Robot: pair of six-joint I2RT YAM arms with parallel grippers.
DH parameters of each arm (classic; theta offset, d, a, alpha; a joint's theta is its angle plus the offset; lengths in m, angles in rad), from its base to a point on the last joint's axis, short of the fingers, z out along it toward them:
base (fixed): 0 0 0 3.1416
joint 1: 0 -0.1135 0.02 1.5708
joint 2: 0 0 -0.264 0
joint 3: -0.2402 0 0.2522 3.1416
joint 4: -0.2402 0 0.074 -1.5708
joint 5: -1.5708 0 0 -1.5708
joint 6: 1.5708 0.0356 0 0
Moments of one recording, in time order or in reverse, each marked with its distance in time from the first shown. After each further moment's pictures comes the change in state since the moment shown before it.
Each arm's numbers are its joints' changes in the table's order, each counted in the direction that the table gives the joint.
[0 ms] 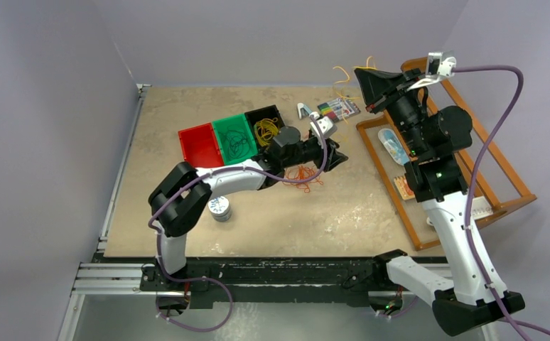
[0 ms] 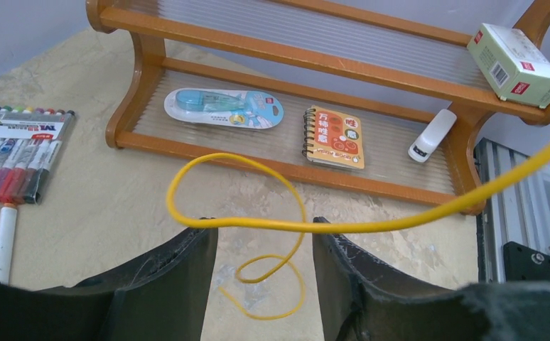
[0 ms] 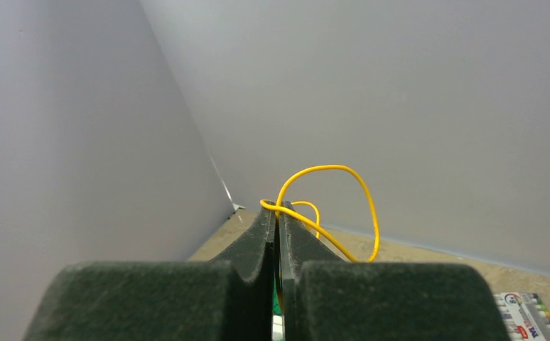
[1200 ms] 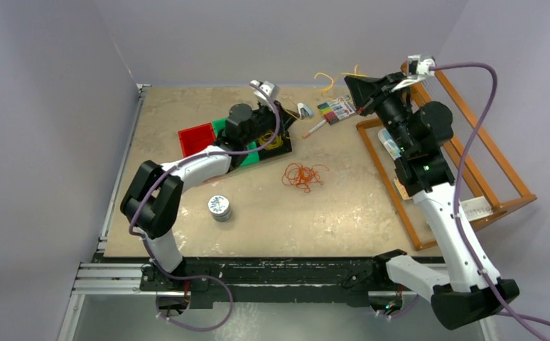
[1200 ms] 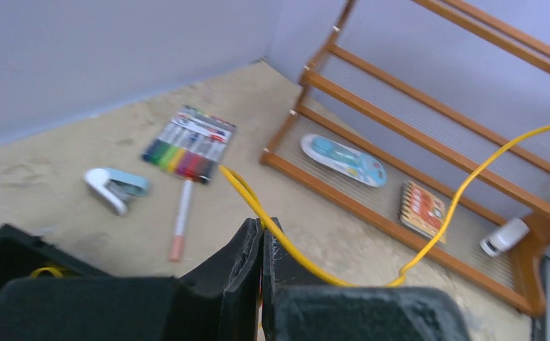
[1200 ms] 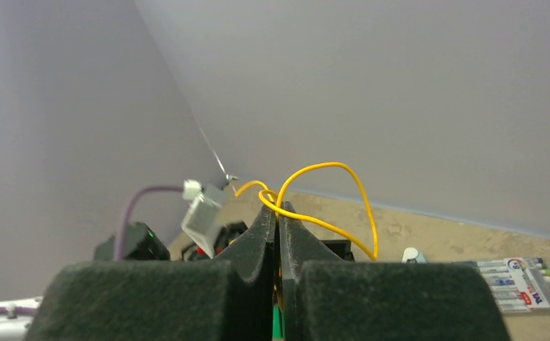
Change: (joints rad) left arm -0.262 -0.124 0.103 0.061 0.013 -0.189; right arm 0.000 0.021 0.074 0.013 0.001 0.002
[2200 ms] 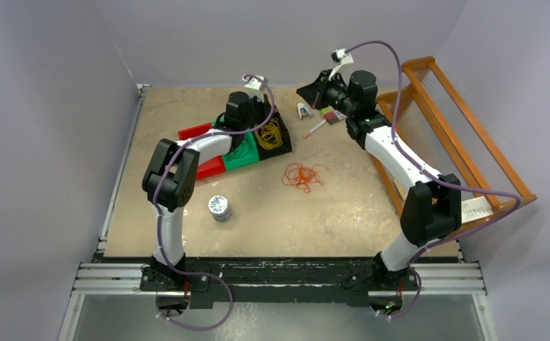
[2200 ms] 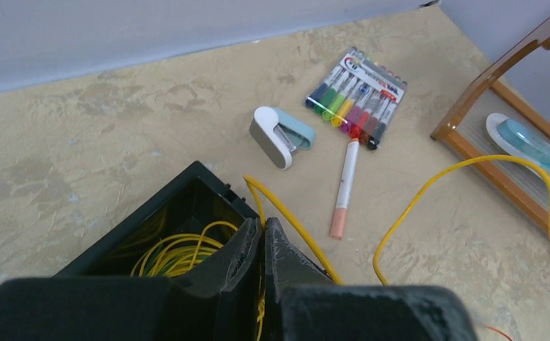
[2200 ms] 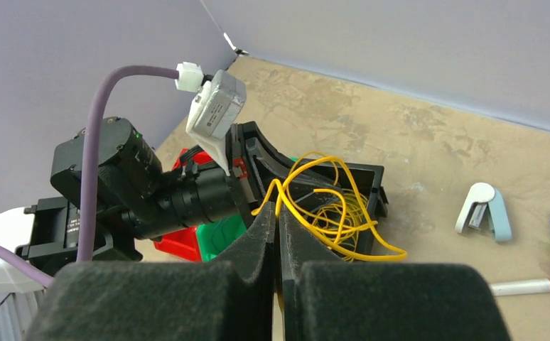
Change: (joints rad) left arm -0.192 0.275 -0.225 -0.170 0.117 0.089; right arm -0.037 0.598 -0.130 0.104 0.238 -0.019
